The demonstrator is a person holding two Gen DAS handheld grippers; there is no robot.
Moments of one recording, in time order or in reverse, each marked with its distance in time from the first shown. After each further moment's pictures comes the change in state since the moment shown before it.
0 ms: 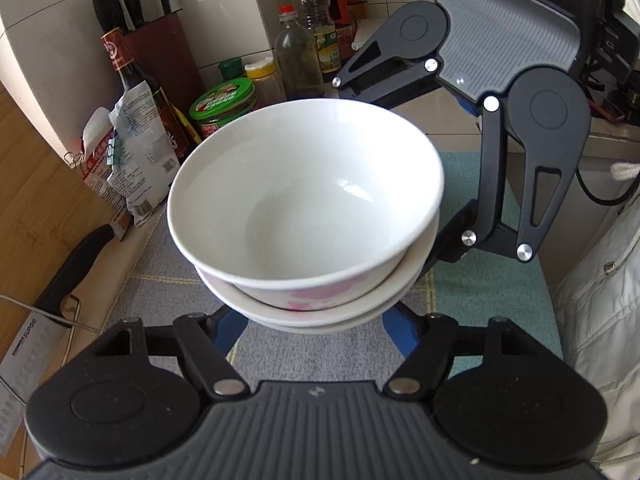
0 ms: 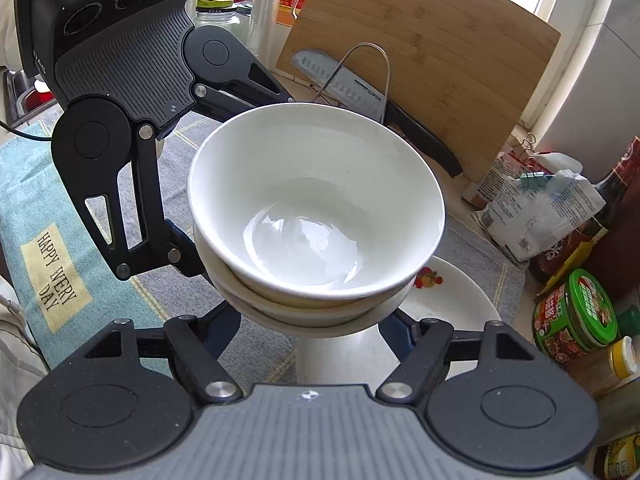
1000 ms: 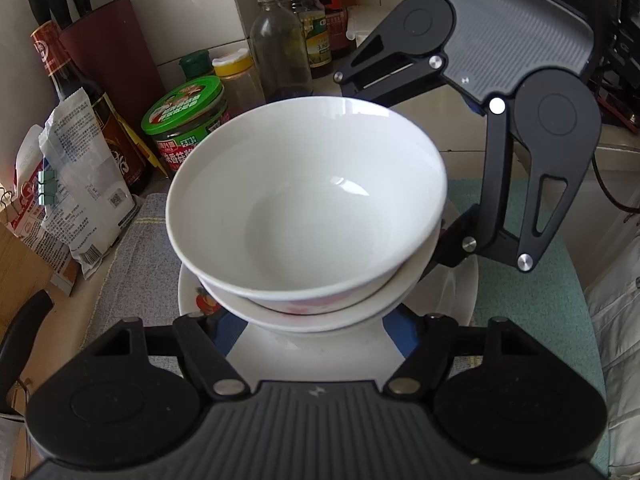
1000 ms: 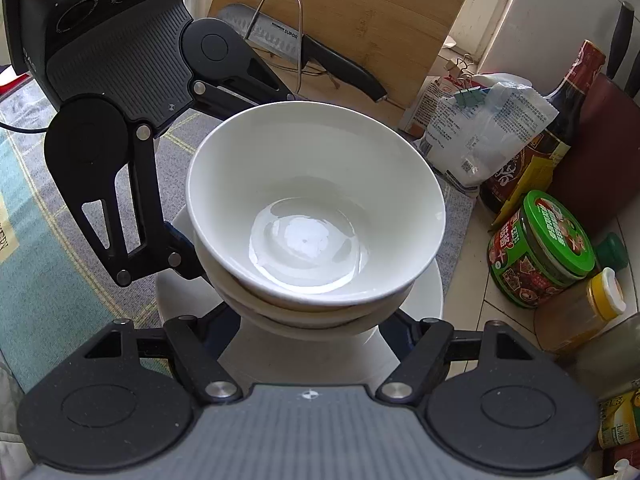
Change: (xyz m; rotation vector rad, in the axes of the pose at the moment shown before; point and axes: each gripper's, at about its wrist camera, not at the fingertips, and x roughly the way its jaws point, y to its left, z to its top) left arm 0.089 0.017 0.045 0.021 0.026 -0.069; right arm 0.020 -0.072 -0.047 0.074 0.076 -0.036
